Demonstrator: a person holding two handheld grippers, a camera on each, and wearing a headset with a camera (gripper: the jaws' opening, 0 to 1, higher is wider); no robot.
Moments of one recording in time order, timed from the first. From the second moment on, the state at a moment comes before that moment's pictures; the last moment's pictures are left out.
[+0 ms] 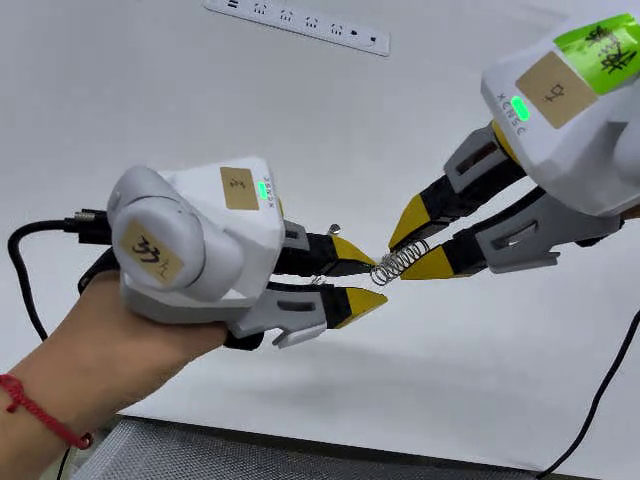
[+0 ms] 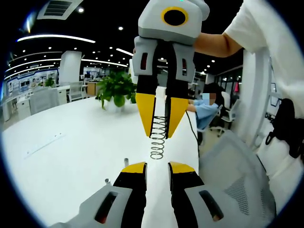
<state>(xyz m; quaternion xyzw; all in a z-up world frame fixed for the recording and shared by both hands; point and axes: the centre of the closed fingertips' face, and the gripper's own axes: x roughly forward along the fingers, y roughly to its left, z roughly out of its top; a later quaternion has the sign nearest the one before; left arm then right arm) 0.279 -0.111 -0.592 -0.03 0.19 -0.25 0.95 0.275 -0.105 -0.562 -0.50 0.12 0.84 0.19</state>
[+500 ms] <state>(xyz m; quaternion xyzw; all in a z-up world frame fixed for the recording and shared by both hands) 0.256 -0.062 -0.604 -0.04 0.20 -0.18 0.96 0.298 -0.078 -0.561 -0.51 0.12 0.81 0.25</state>
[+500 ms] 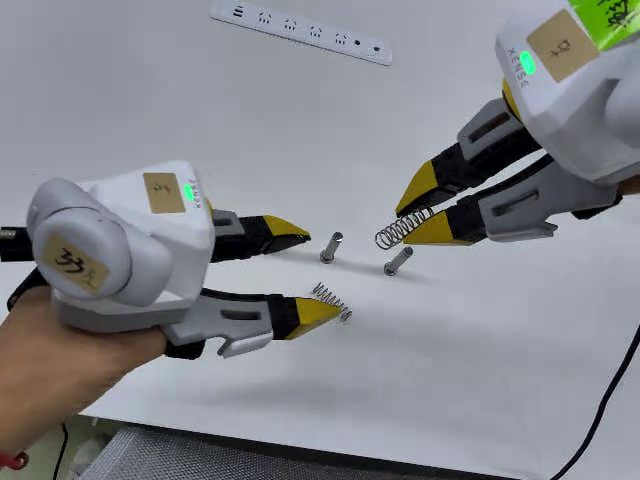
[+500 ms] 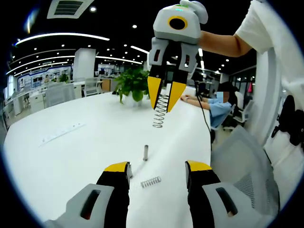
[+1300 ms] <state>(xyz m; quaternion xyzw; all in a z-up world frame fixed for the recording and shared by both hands) 0.233 -0.026 -0.622 -0.05 0.20 -0.14 0.97 0.326 -0.030 -0.638 -0.55 0.18 0.77 0.27</state>
